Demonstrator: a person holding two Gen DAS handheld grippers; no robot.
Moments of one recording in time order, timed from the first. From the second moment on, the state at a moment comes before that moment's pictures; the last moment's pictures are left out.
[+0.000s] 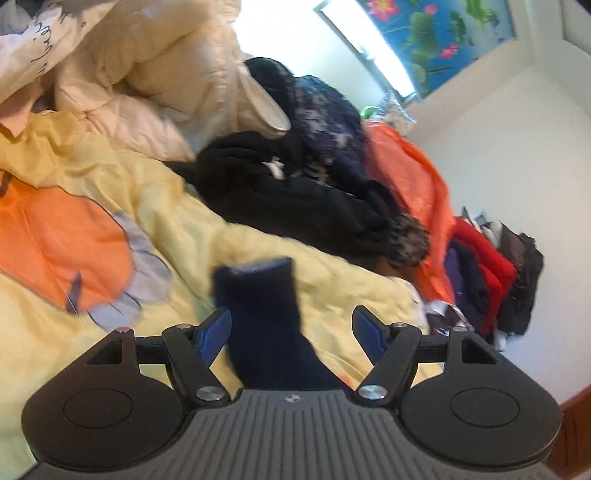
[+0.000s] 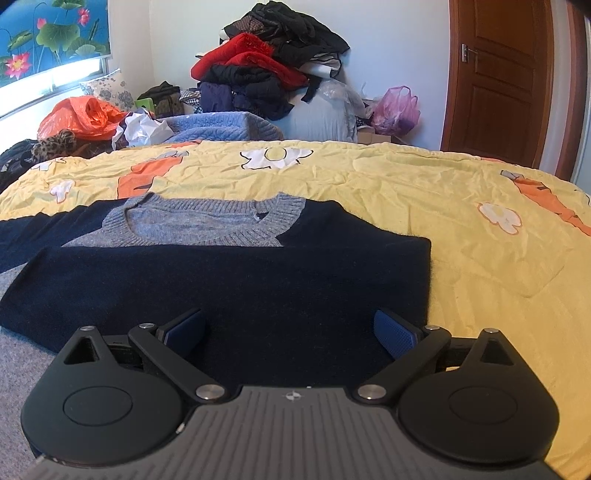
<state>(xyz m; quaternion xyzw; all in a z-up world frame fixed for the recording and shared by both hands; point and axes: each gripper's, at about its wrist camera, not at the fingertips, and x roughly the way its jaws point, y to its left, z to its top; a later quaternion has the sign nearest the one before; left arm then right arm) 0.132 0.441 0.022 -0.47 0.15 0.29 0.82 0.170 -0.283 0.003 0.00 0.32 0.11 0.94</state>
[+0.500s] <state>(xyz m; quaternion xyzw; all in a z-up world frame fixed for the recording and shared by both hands) 0.177 0.465 -0.013 -0.40 0.23 0.33 0.82 0.169 -0.287 0.004 0.02 0.32 0.11 0.94</state>
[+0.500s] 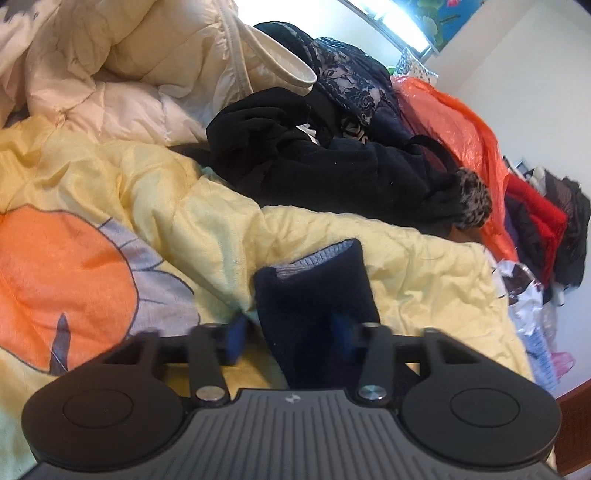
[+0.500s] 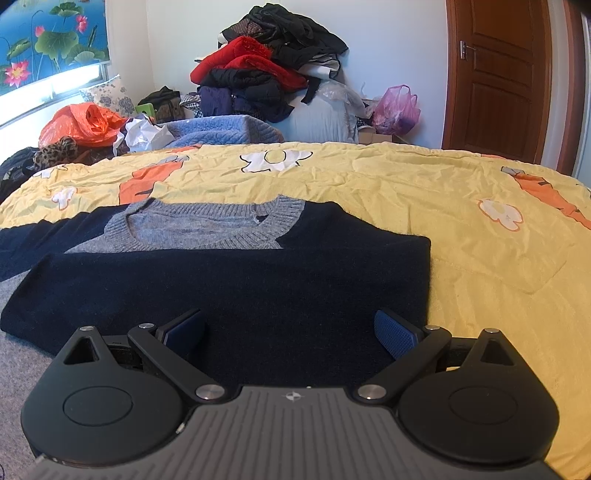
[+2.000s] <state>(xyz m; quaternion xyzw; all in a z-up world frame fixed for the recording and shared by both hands) 0.149 0.036 0.019 -0.09 0.22 -0.04 0.97 0.180 -0.250 0.047 0.34 0.39 0.28 0.81</state>
